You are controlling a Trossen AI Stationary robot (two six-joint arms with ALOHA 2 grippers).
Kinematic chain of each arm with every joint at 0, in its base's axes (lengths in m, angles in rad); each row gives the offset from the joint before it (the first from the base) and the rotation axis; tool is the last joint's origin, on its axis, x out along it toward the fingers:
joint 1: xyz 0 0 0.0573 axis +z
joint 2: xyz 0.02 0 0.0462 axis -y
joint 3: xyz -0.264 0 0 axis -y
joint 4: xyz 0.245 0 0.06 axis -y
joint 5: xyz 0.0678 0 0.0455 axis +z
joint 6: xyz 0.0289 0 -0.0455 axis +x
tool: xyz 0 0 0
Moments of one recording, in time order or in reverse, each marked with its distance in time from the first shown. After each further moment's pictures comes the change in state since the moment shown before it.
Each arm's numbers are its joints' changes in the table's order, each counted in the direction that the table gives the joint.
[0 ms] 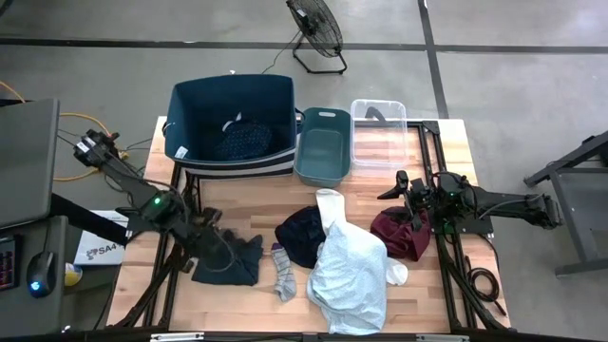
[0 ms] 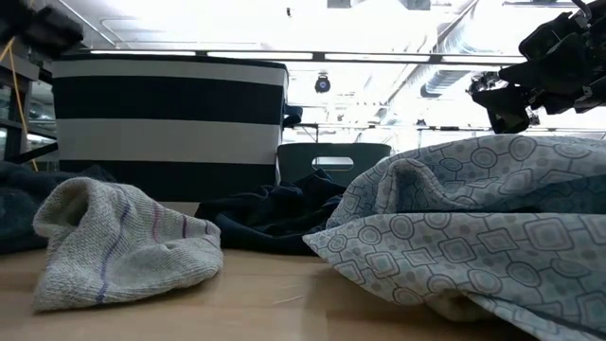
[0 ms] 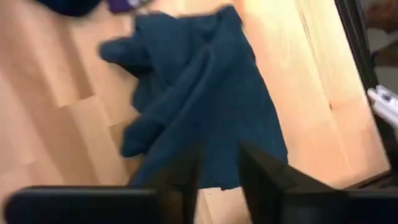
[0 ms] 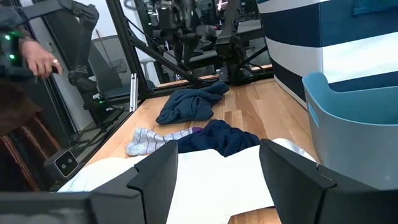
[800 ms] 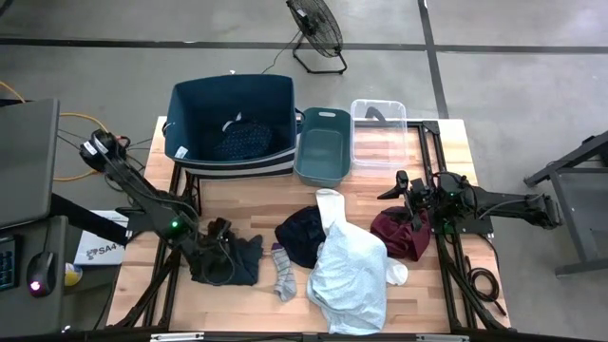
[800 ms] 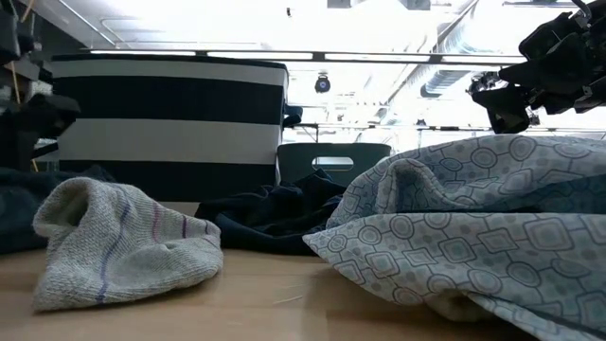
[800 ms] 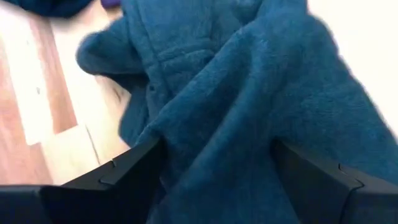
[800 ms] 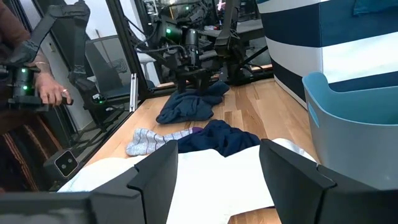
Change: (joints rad) left arm -0.117 -0.116 -0.400 0.590 0.261 -0.005; right arm 0.000 0.000 0.000 0.000 0.000 0.000
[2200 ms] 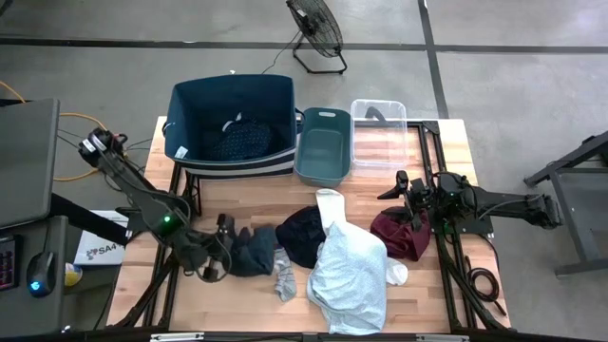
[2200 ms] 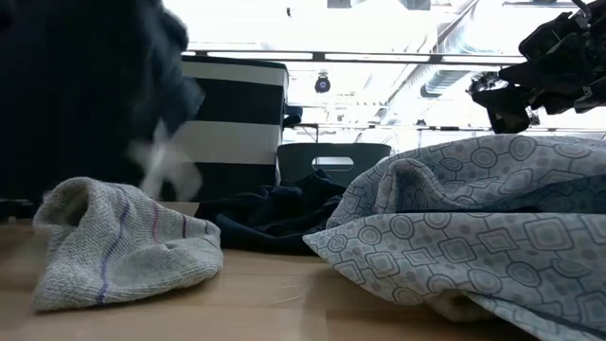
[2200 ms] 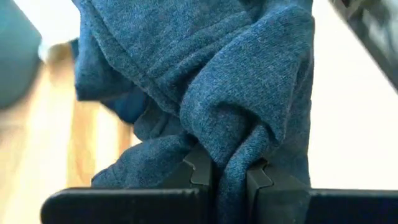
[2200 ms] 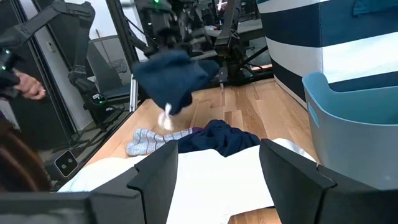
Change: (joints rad) left arm 0.002 0.065 0.185 0.023 0.245 -0.050; right arm 0.000 0.000 0.000 0.000 0.000 0.000
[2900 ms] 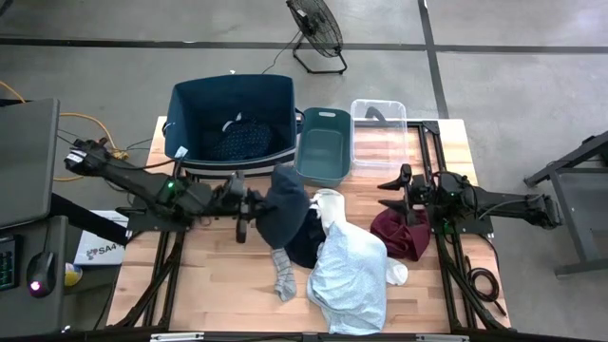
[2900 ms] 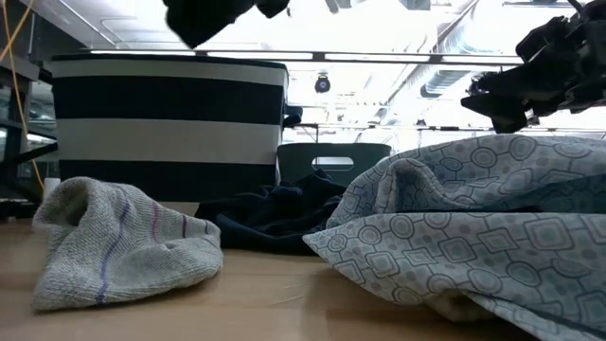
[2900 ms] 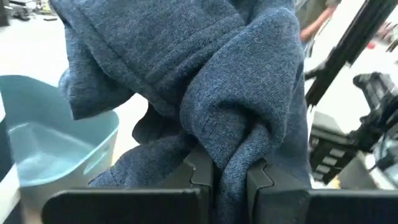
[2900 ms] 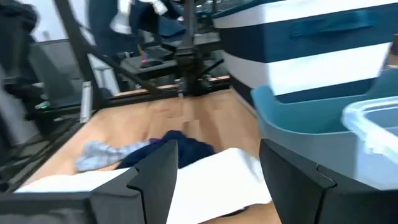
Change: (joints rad) left arm 0.430 0.032 0.226 0.349 -0.072 0.005; right arm 0.000 0.000 0.000 0.017 -0.186 -0.053
